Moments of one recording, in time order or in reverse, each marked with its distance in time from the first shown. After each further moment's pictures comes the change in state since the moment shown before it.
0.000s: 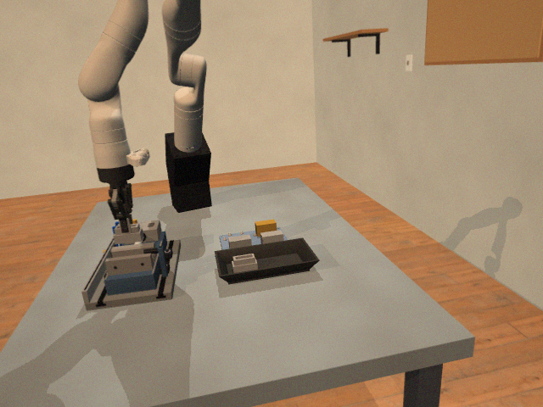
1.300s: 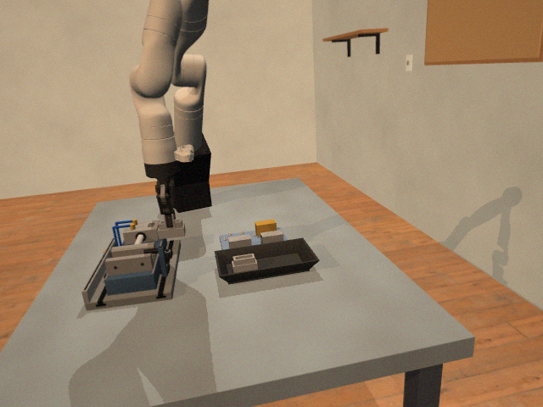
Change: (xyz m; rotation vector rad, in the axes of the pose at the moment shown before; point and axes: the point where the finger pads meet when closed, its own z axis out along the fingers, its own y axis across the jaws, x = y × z) arm 0.099 -0.004 0.001 0.001 -0.009 -0.005
